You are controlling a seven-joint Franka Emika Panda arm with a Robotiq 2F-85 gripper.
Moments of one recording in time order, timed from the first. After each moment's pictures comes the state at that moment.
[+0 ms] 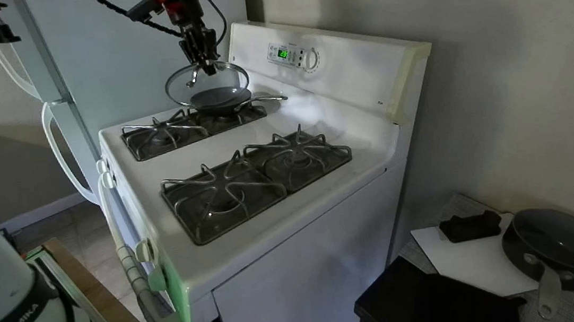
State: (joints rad) arm 0.10 -0.08 0.22 -2.08 -0.31 1.98 0.51
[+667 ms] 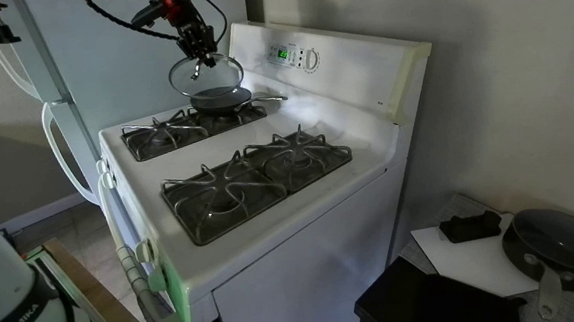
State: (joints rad) arm 0.21 0.12 0.23 -1.90 -0.46 2.08 0.51
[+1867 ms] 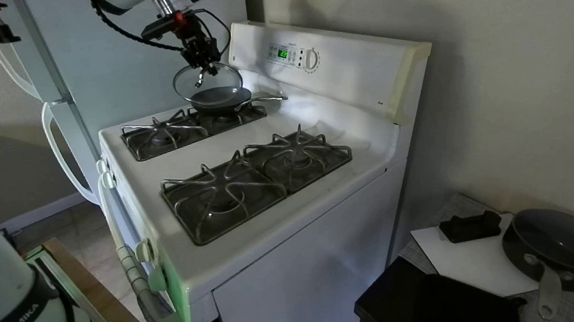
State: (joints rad) arm 0.28 0.27 0.20 -1.78 -0.49 2.10 0.50
